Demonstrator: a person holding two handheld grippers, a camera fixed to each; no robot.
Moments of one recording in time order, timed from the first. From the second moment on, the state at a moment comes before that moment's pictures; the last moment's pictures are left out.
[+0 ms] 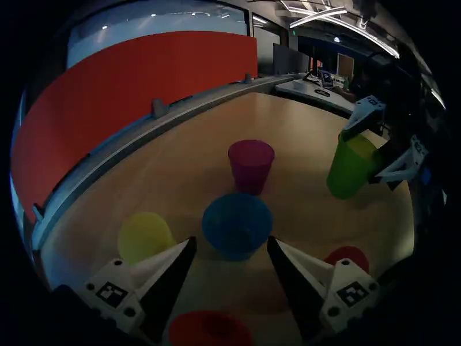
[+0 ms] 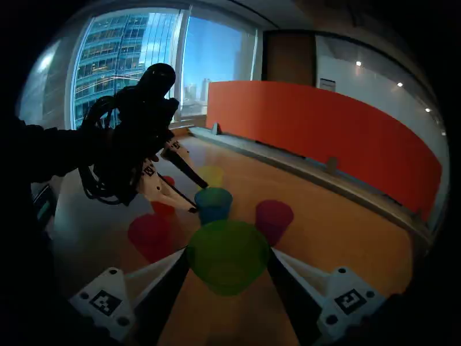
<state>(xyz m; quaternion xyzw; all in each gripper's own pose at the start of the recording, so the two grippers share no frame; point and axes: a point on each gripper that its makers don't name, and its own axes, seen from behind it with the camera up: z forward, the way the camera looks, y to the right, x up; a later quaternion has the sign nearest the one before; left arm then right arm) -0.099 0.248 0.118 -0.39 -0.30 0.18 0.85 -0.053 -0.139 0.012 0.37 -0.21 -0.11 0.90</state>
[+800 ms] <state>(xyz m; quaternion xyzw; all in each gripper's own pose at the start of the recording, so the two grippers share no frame) -0.106 0.267 0.125 -0.38 -0.30 0.15 0.87 -0.050 -0.134 0.006 0.36 -0.20 -0.11 0.90</state>
